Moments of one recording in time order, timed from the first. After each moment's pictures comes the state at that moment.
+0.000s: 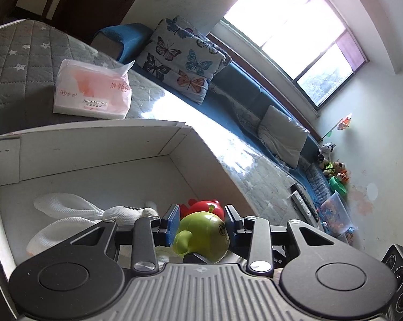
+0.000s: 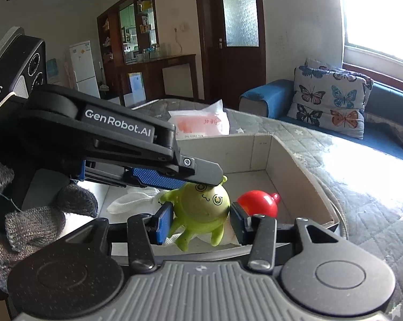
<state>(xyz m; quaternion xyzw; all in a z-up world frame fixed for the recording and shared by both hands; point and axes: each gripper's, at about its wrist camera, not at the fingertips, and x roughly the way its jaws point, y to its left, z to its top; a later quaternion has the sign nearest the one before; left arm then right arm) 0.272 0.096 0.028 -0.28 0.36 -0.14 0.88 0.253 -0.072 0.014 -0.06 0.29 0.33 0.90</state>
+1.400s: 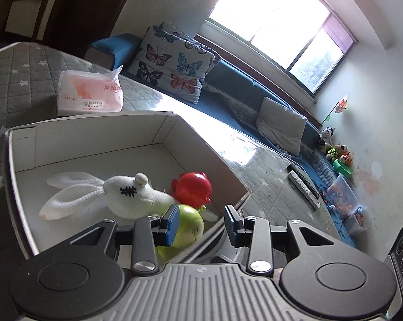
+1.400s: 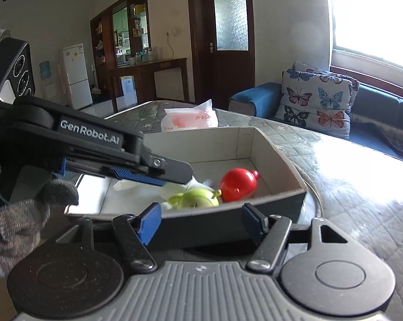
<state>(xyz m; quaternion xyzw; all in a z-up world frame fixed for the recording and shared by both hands) 0.215 0.075 0.043 -0.22 0.34 -0.14 0.90 0.196 -0.111 0.027 -0.06 0.28 0.31 0.91</state>
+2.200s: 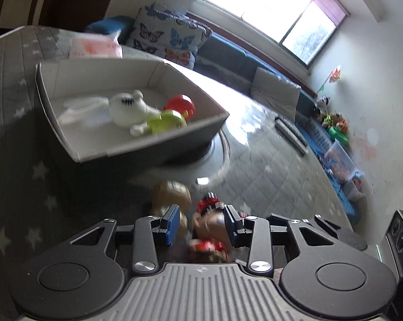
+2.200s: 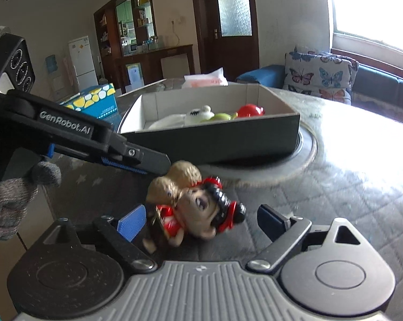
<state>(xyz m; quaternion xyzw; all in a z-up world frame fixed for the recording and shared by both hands) 0.112 0.052 0.019 -0.19 0.39 -0.17 0.89 0.096 -0.159 0.002 -0.05 0.32 0.32 0.89</state>
